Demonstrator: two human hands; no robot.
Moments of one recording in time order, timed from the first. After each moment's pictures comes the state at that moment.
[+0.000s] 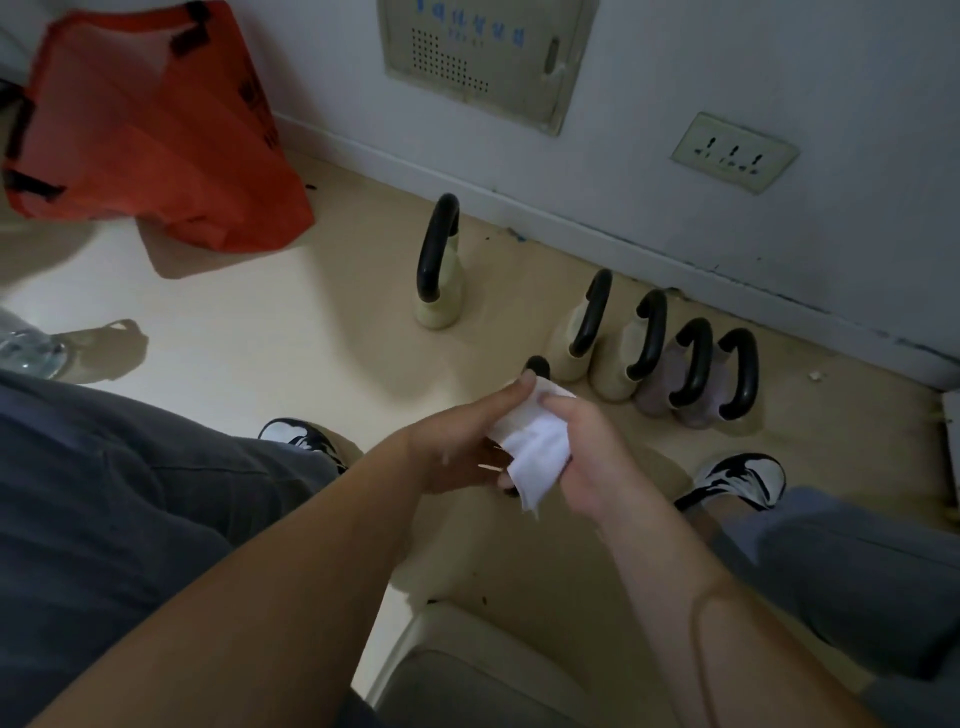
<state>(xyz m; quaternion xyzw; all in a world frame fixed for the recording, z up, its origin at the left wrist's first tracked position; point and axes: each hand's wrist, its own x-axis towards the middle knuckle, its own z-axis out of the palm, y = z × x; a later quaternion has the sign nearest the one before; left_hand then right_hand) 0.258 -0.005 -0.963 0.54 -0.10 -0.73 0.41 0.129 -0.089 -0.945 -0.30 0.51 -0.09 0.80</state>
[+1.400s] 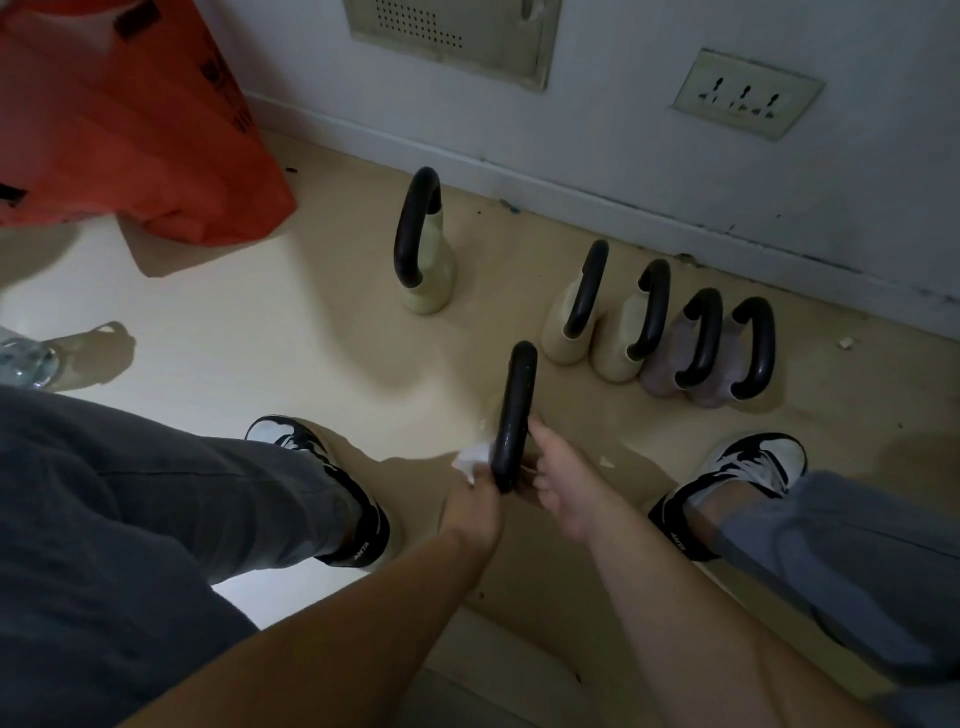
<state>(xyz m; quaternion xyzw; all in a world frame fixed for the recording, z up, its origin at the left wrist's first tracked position) 0.162 0.003 -1.038 0.77 0.03 -0.49 0.41 0.104 -0.105 -1.041 -0.38 0.54 0.03 0.75</state>
